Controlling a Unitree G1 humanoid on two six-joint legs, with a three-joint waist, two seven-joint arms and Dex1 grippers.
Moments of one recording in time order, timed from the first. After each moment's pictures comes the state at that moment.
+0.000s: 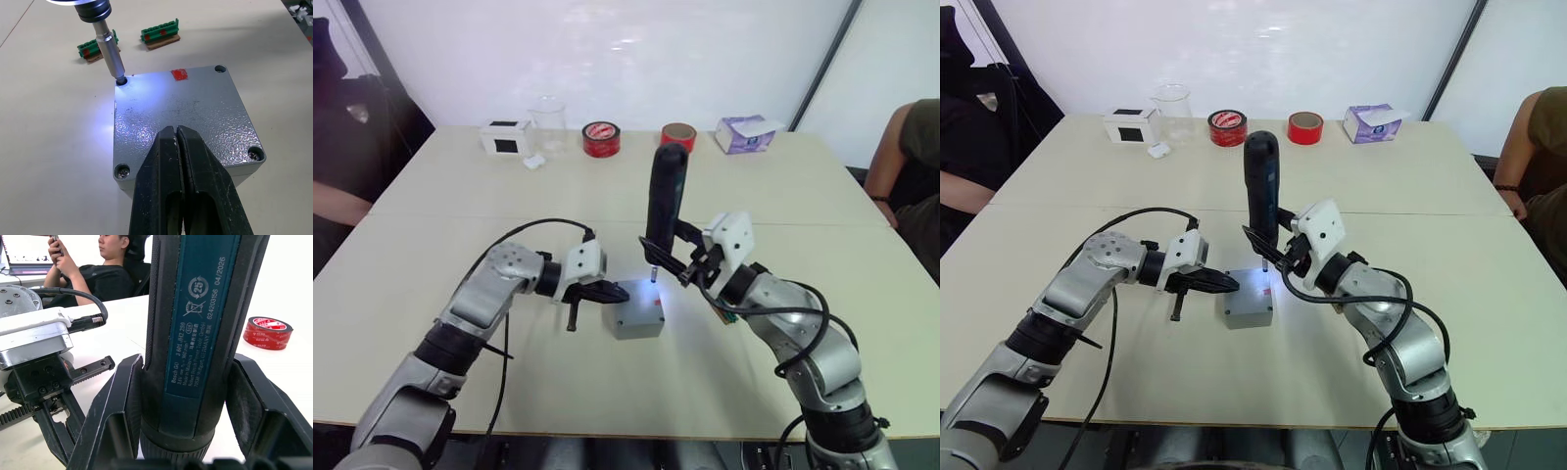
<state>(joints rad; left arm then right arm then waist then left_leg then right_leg) -0.55 0.59 -0.34 0.02 -0.23 0.30 -1.25 -0.25 -0.39 0.12 -0.53 0.37 0.53 0.46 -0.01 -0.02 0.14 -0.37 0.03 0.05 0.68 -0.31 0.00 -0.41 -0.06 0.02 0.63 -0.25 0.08</state>
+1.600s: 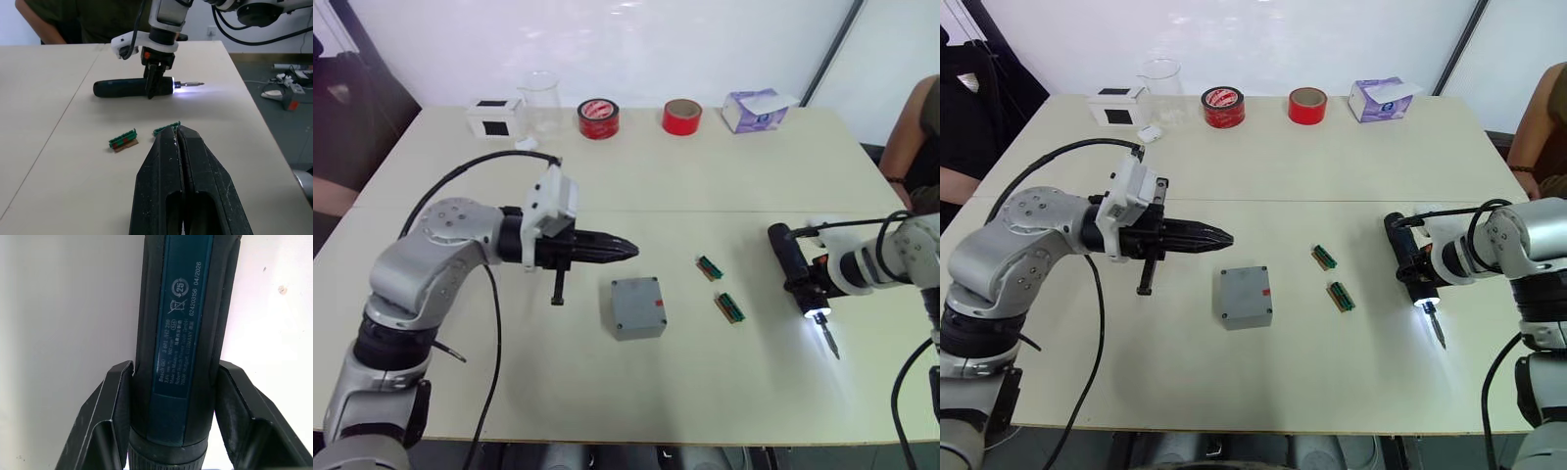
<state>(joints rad) -0.63 0.71 -0.05 -0.41 -0.66 0.69 -1.14 -0.72 -0.99 0.11 0.14 0.70 1.61 0.28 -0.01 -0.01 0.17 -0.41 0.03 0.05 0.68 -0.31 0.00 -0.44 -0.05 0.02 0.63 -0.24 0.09</state>
